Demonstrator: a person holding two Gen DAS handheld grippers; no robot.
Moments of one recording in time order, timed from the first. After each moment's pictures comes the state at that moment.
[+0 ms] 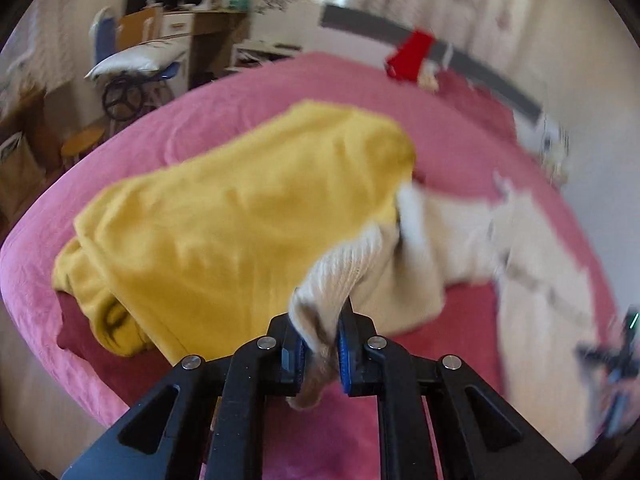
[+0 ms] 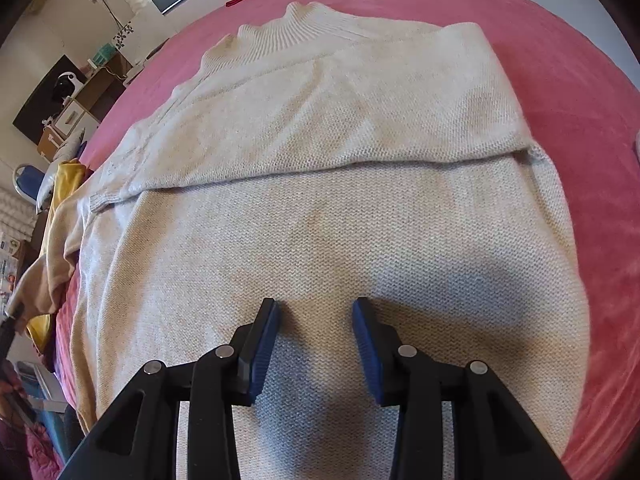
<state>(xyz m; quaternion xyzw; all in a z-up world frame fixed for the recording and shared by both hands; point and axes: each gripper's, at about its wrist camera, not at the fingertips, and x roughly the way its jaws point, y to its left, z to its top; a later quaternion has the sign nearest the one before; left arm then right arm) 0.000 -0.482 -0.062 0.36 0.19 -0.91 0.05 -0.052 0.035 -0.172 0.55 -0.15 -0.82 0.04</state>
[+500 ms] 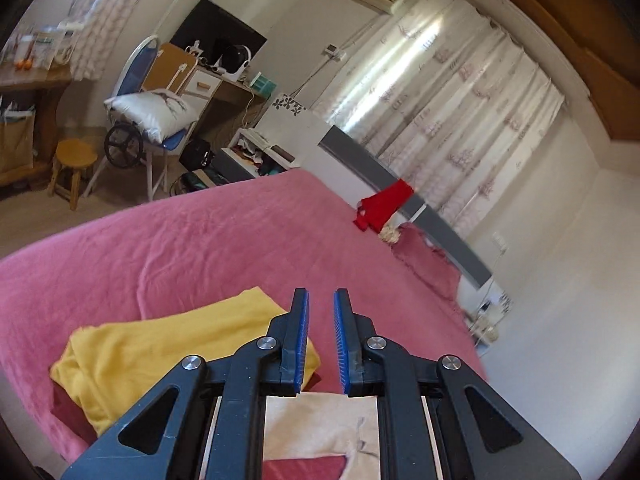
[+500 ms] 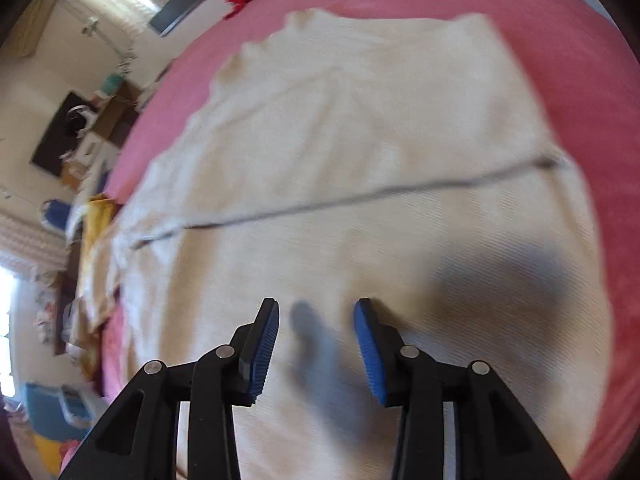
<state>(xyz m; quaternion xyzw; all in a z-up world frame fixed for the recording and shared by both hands) -0.017 -0.543 0.116 0.19 0.33 -0.92 0.03 -0.086 0.057 -0.161 0.54 -0.23 -0.80 0.10</state>
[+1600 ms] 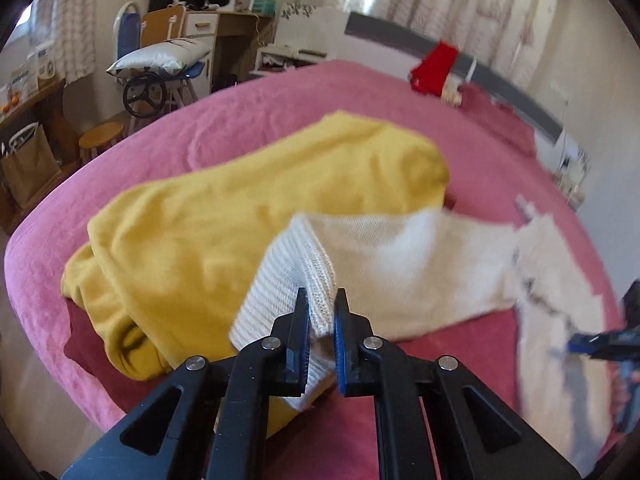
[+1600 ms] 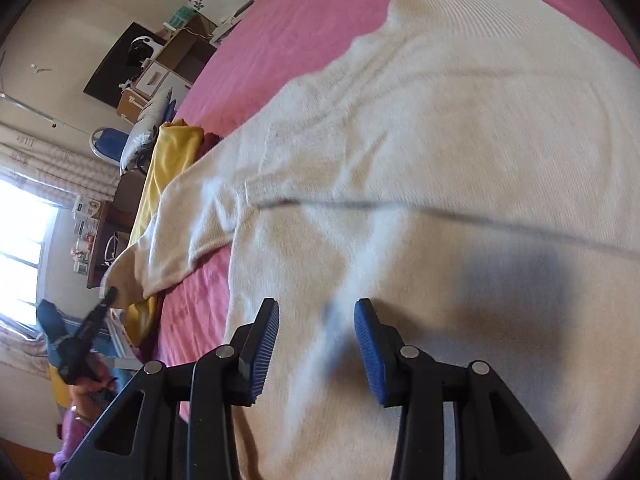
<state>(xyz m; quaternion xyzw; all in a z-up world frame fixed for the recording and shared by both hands) -0.012 -0.501 -0.072 0.35 0.20 -0.91 0.08 -0.114 -0.077 -0.155 0.57 -0.19 -0.77 0.23</state>
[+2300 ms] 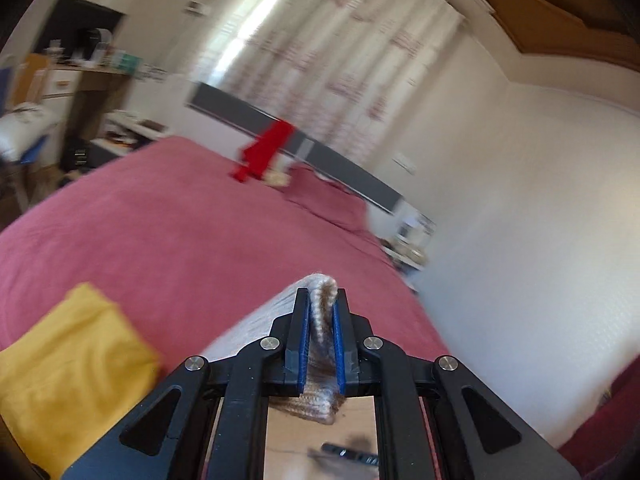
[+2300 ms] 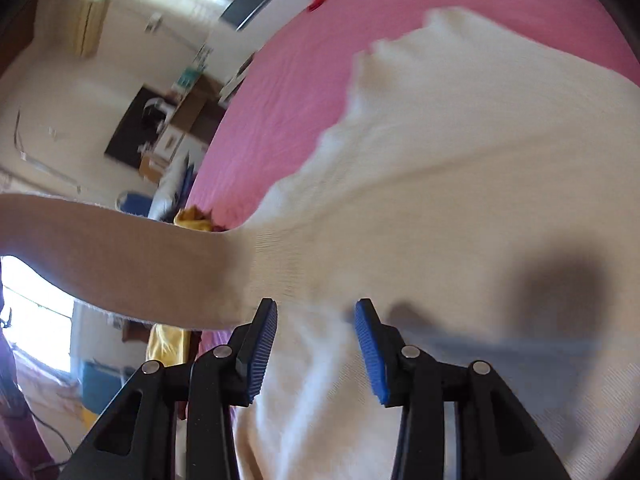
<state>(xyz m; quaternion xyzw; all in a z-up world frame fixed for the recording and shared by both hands) -0.158 -0.301 0.198 0.22 0.23 -0.93 -0.19 -0.140 0.032 -0.137 0.50 -0.30 -0.78 0.23</state>
